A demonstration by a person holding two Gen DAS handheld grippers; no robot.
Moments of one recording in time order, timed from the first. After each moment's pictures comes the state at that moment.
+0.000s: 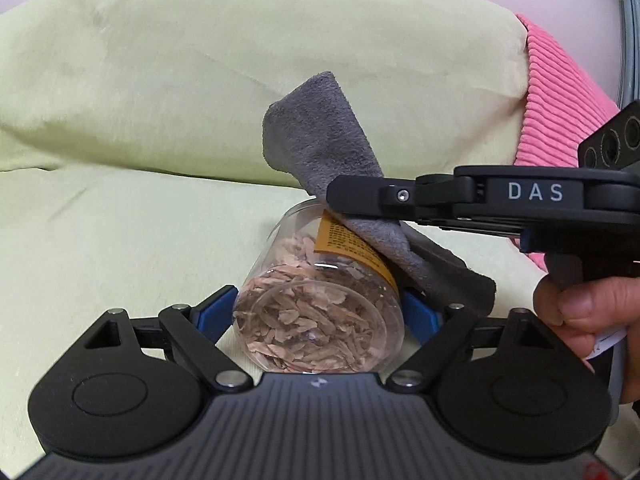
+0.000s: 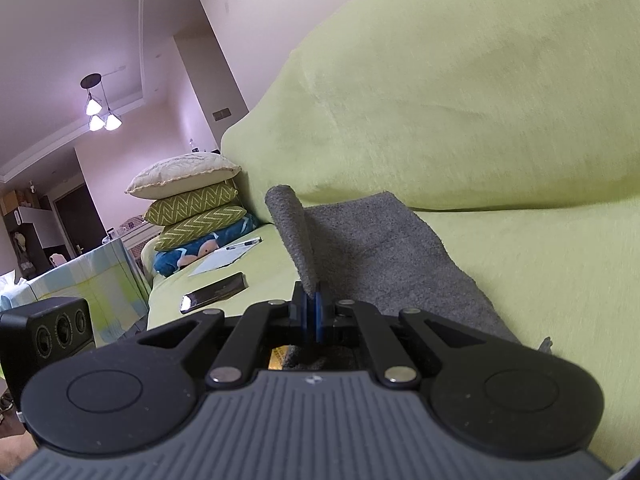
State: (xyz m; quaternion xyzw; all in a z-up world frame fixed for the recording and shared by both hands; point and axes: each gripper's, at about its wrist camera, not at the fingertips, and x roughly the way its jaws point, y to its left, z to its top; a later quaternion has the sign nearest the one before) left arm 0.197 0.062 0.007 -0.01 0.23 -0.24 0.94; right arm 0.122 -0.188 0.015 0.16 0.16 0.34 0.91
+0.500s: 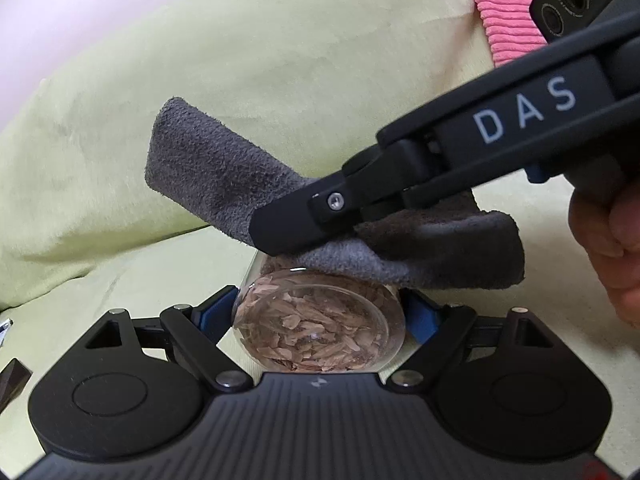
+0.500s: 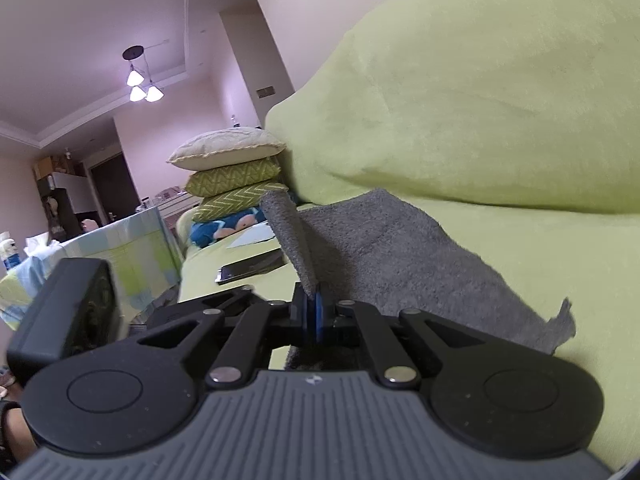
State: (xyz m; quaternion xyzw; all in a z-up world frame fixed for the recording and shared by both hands) left arm 0.166 0.035 -0.008 0.20 0.18 -0.21 0.94; right arm 0.103 -0.176 0.017 0.12 0.16 0.39 0.90
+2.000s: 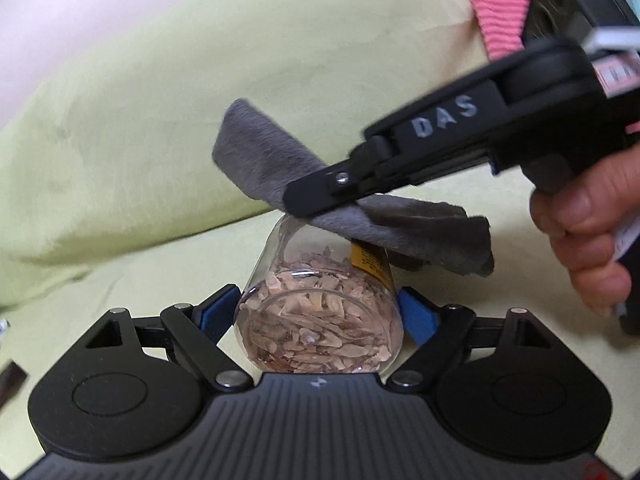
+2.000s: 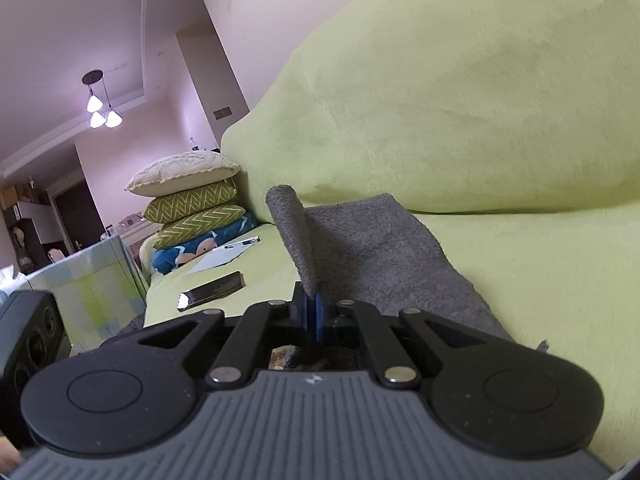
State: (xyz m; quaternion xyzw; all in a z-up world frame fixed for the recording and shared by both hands) left arm 0.170 0.031 -0.001 0.17 0.19 -0.22 0.94; right arm 0.115 -0.187 0.015 0.15 0.16 0.34 0.91
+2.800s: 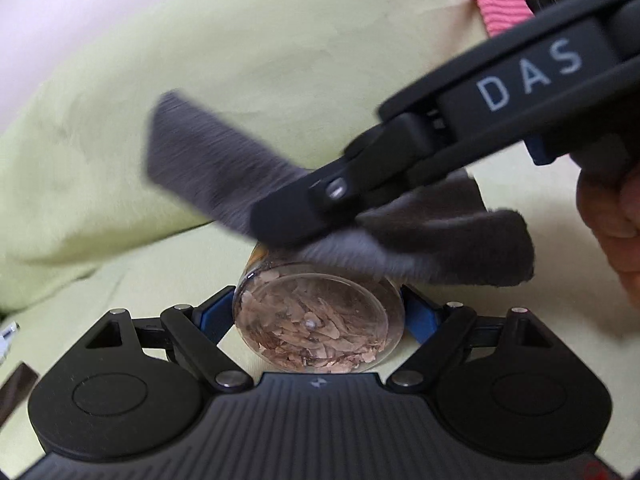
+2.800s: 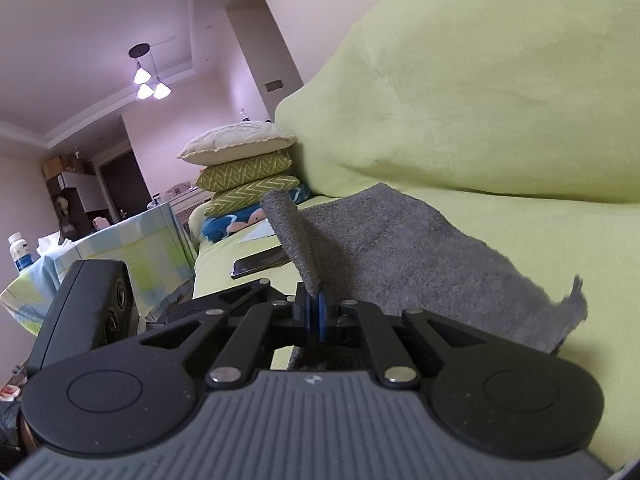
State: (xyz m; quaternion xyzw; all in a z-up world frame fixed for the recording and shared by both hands) left arm 0.165 0.029 -0.008 0.23 0.18 -0.21 0.93; right arm 0.099 -0.171 0.022 0.12 0.18 0.42 0.88
